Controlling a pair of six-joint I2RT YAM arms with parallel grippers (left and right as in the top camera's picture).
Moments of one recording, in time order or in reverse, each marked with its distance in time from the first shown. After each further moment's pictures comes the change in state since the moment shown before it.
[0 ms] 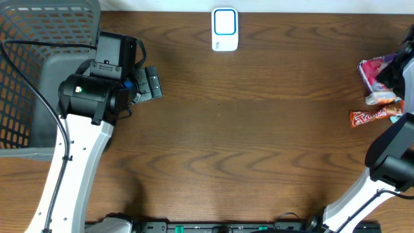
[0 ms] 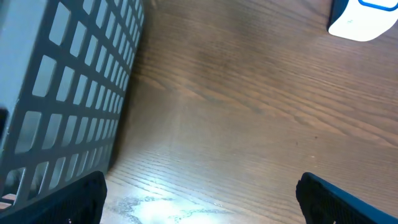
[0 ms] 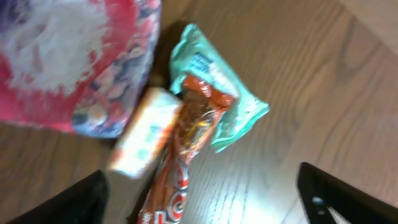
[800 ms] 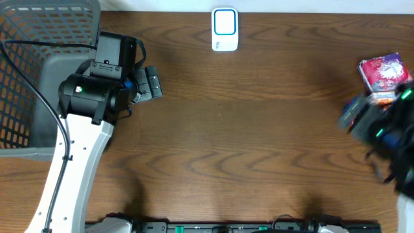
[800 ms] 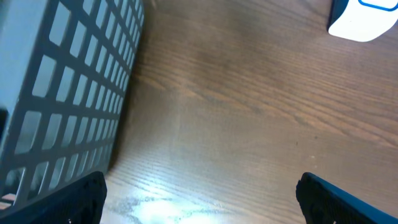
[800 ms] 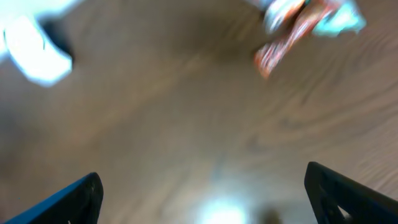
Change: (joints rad) left arm 0.000 0.000 0.000 -0.001 0.000 0.000; right arm 0.329 -1.030 -0.359 -0.308 -0.385 -0.029
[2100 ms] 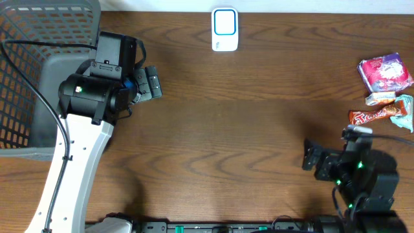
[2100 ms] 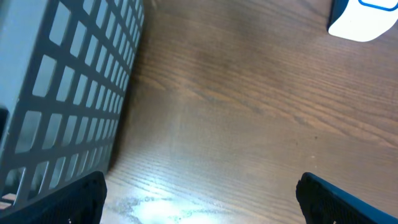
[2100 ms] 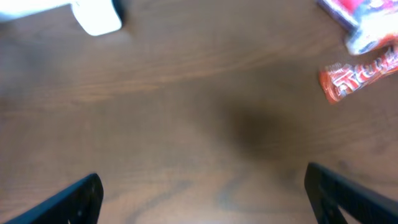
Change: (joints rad) left arm 0.000 0.000 0.000 0.000 0.000 0.000; right arm 0.089 -0.538 -0.740 0.470 -0.129 -0.243
